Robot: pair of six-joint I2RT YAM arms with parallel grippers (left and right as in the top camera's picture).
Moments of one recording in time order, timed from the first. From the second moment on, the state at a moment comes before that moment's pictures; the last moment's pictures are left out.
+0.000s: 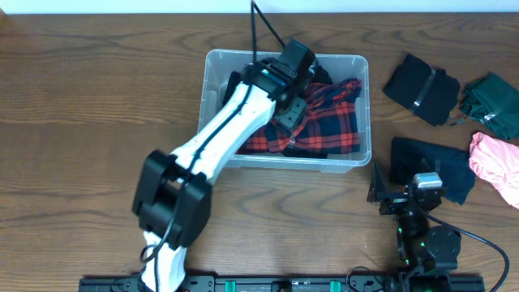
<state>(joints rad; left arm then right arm) -0.61 2.05 1.76 -0.95 -0.05 -0.02 0.02 0.01 0.01 -0.07 -0.07 0.02</state>
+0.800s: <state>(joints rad) -0.47 1.88 1.77 -1.01 -0.04 -0.06 0.02 0.01 0.01 -0.07 -0.07 0.02</state>
